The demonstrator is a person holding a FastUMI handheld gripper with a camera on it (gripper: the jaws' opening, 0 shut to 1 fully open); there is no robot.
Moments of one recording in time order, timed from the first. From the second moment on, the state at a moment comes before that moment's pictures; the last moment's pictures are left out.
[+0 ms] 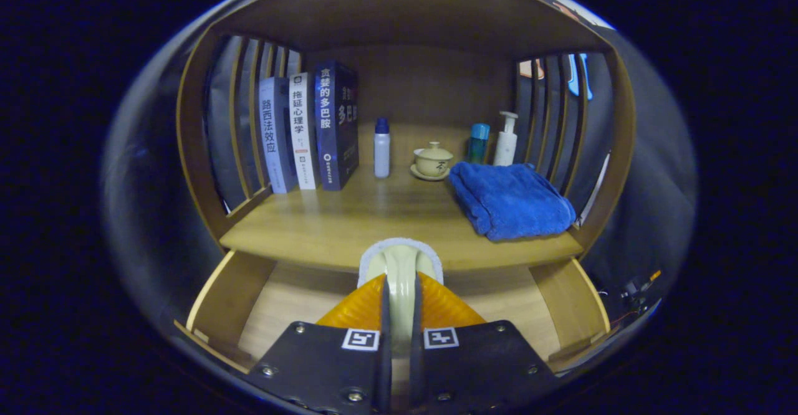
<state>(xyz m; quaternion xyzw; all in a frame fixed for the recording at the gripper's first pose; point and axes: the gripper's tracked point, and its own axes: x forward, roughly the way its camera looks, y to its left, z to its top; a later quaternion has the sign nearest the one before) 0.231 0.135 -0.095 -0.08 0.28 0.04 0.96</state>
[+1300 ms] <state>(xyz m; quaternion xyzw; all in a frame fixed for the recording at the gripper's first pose) 0.300 0.139 -0.050 -0.06 0.19 0.05 0.98</state>
